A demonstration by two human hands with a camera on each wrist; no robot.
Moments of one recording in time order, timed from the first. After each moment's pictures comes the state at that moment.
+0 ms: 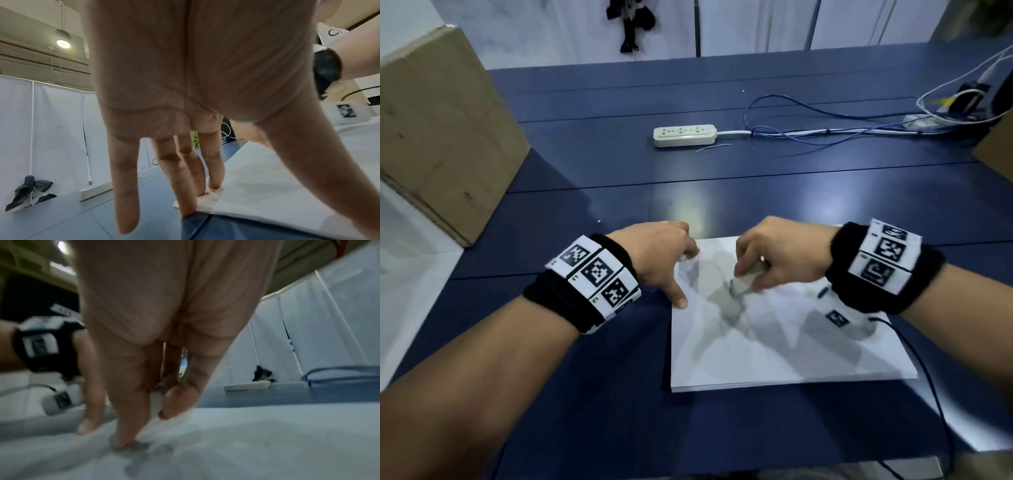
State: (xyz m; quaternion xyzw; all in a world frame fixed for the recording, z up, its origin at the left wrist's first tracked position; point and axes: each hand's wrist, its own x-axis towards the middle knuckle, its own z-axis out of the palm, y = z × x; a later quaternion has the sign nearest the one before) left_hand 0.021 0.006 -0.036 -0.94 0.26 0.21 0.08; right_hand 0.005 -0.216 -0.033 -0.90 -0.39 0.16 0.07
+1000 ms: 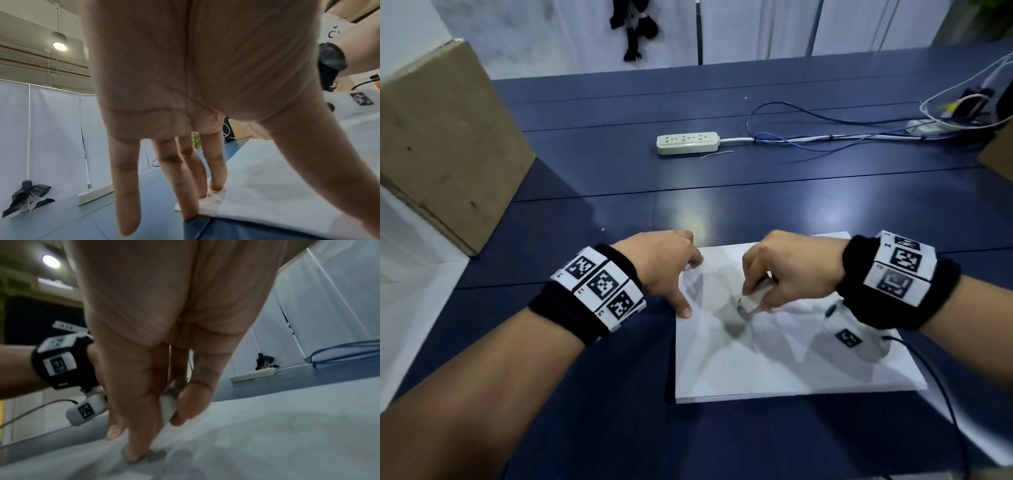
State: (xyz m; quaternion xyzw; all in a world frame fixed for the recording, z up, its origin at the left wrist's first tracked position) left_hand 0.019 0.005 -0.033 -0.94 0.26 0.21 0.08; right_hand -0.001 -0.216 -0.032 -0.90 -0.37 0.20 0.09
